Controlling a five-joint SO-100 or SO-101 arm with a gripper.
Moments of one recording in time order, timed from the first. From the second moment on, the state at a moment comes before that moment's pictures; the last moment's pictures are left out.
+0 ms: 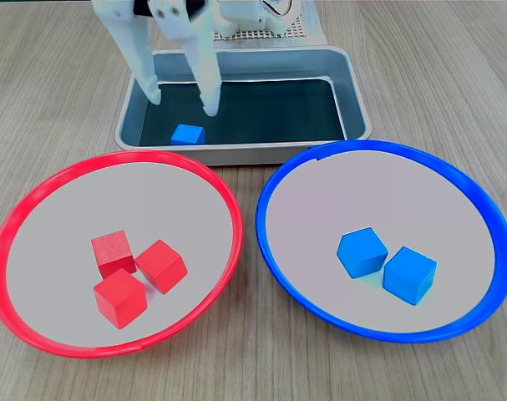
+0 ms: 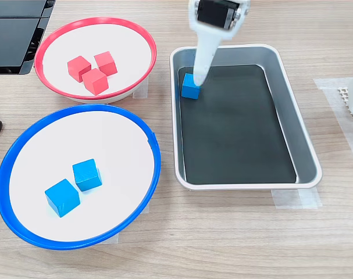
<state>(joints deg) 20.1 90.4 103.7 70.9 -89.5</state>
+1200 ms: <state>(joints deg) -10.4 88.2 90.4 63.5 -17.9</state>
